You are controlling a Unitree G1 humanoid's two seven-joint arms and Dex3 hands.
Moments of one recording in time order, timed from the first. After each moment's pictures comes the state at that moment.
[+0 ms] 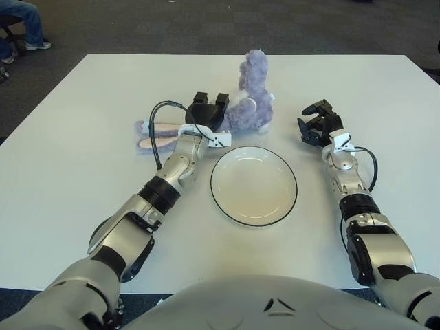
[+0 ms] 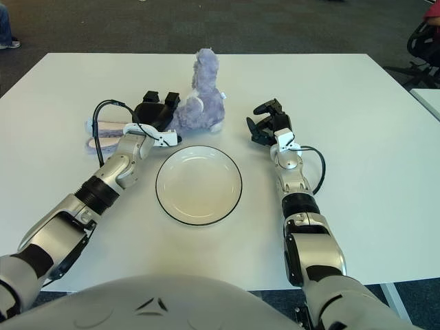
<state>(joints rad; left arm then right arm) -0.55 0.24 -0.56 0.33 1.00 0.28 -0.01 -0.46 -0.23 -0.04 0.78 -0.06 -0.36 -0.06</state>
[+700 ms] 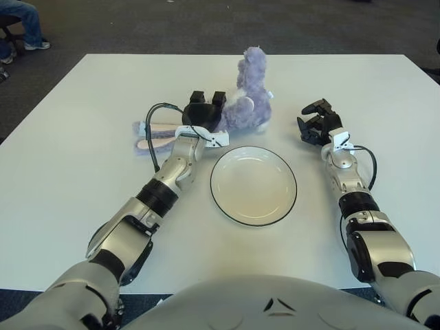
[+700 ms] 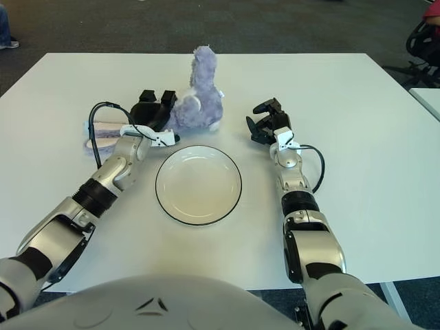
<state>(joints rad) -0.51 0.25 -0.52 0.27 0.96 0.28 0.03 -0.48 -0.24 -0.04 0.81 -0.06 -0.37 -0.06</state>
